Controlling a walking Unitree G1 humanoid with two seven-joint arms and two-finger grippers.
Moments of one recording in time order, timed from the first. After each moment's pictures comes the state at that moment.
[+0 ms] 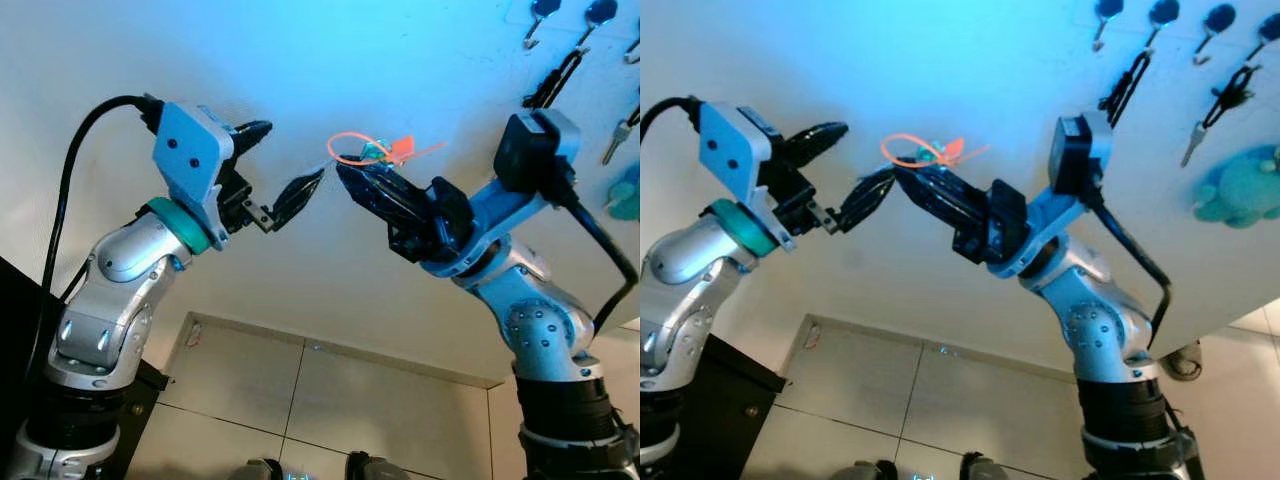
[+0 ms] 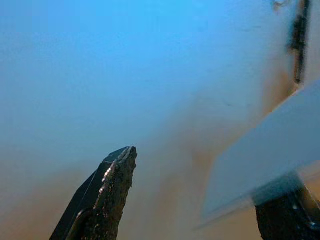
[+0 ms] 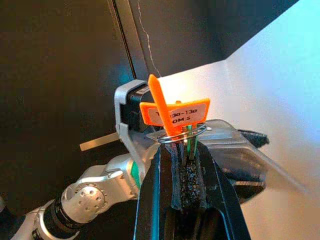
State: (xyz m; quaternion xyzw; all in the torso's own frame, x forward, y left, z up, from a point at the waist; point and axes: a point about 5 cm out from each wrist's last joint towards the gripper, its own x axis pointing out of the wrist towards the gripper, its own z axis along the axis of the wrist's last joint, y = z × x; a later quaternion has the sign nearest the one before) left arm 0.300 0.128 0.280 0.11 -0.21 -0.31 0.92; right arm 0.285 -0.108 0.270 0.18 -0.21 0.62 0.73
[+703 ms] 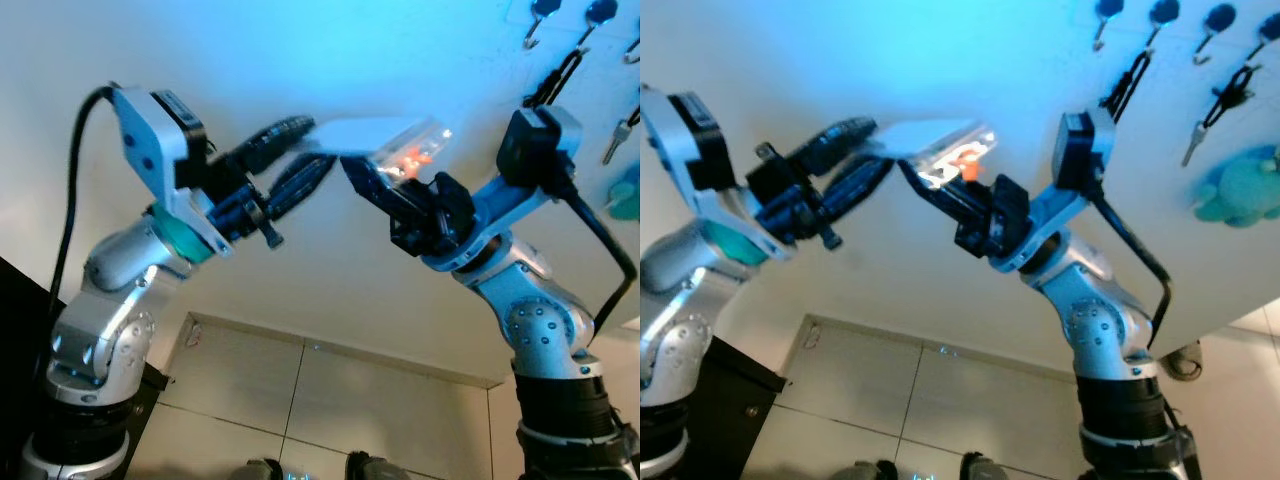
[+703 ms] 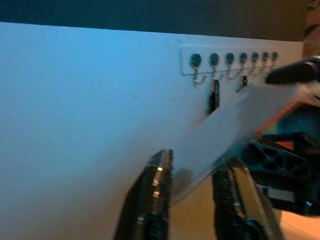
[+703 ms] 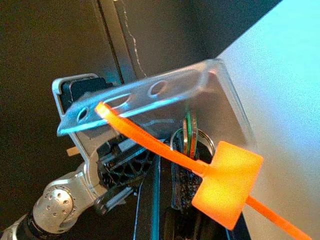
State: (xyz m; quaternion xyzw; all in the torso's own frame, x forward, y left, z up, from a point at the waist) left arm 0.269 0.112 0.289 0.03 -0.26 -0.45 0.85; right arm 0.292 -0.111 0.271 0.19 -0.21 0.60 0.75
